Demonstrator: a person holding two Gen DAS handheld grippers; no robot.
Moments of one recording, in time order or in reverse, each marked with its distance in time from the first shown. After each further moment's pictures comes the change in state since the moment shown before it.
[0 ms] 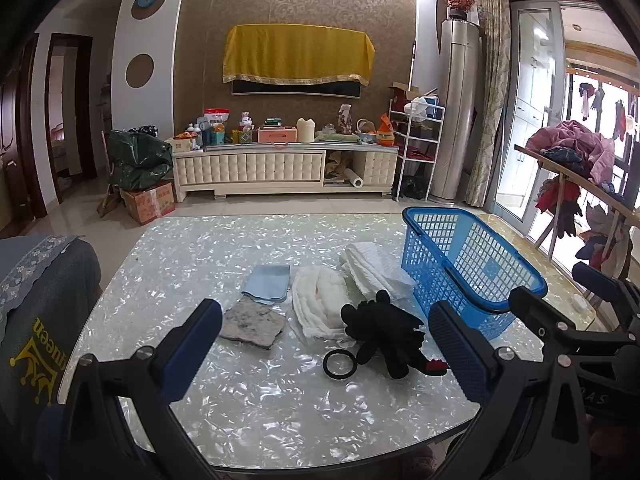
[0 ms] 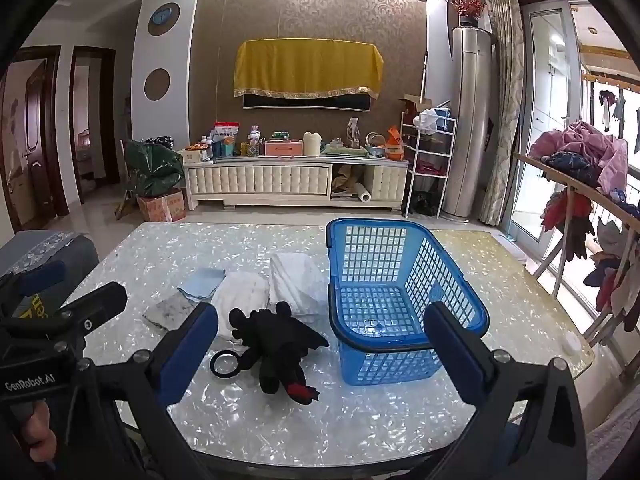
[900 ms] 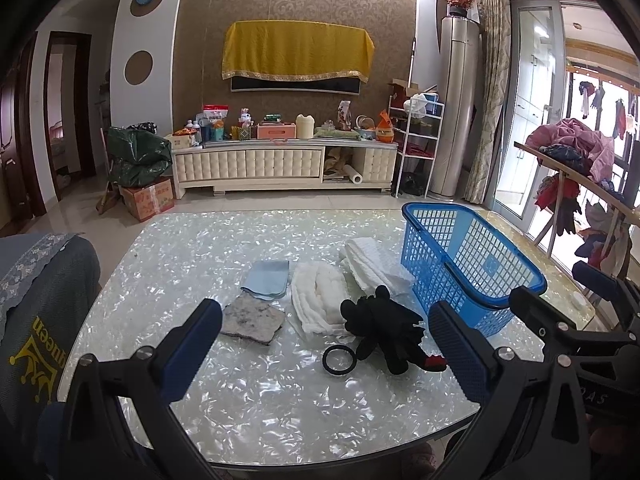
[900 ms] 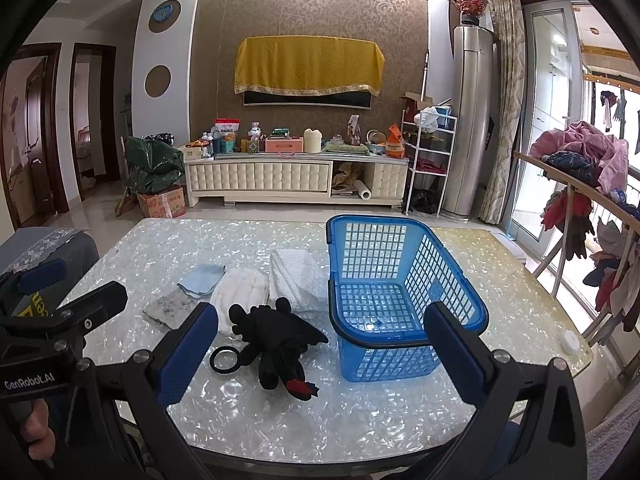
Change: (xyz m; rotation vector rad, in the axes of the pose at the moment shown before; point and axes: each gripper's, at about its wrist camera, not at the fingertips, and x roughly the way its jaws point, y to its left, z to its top) left arm -0.006 -0.008 -0.001 0.002 0.011 -0.006; right arm -0.002 -0.002 0.000 -0.004 0.011 0.002
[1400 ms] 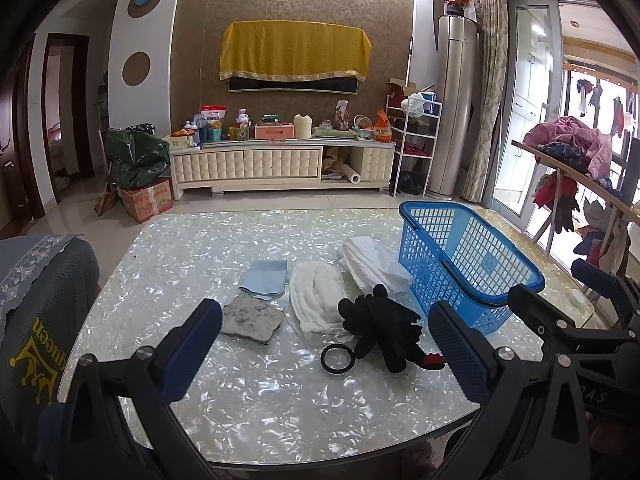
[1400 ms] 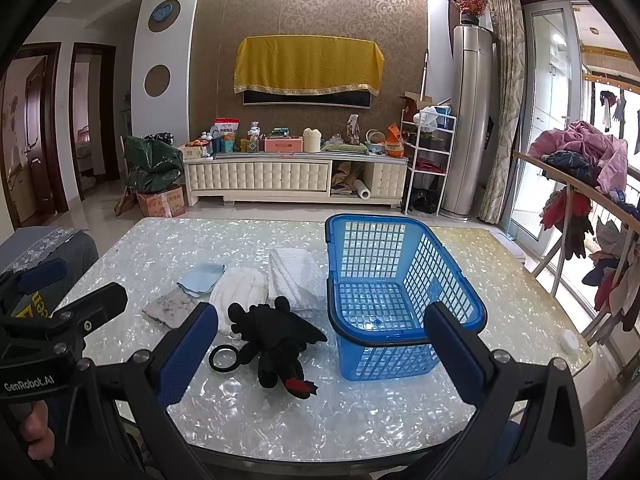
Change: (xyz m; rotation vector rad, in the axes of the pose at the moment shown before) left arm 0.001 0.002 -0.001 0.006 0.000 -0.005; right arm -0.002 0.001 0.000 0.000 0.001 -0.001
